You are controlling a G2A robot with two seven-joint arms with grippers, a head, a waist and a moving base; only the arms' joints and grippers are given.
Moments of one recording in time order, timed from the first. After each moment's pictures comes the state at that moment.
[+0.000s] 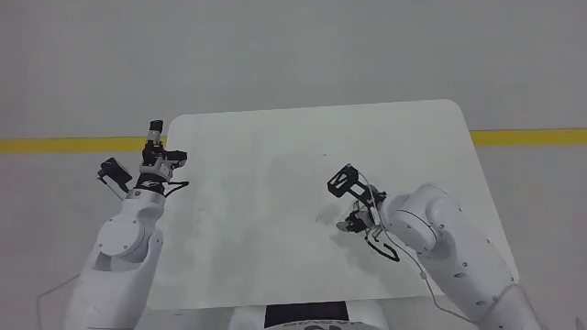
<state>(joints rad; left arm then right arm) 1.73 -1.15 -1.60 -1.80 -0.42 0.00 0.00 -1.43 -1.10 1.09 -2.04 -1.06 -0.11 1.39</state>
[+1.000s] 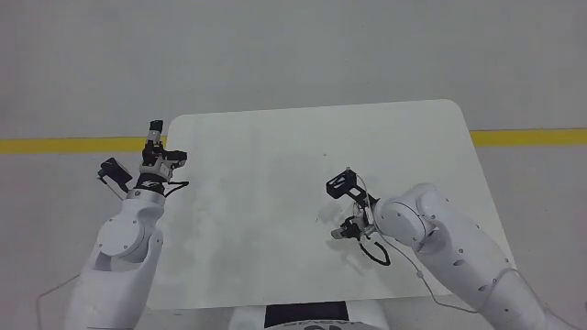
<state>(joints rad) 1.73 -1.15 -1.60 -1.80 -0.42 0.00 0.00 -1.32 -1.01 0.95 -1.96 -0.88 0.12 1.39</state>
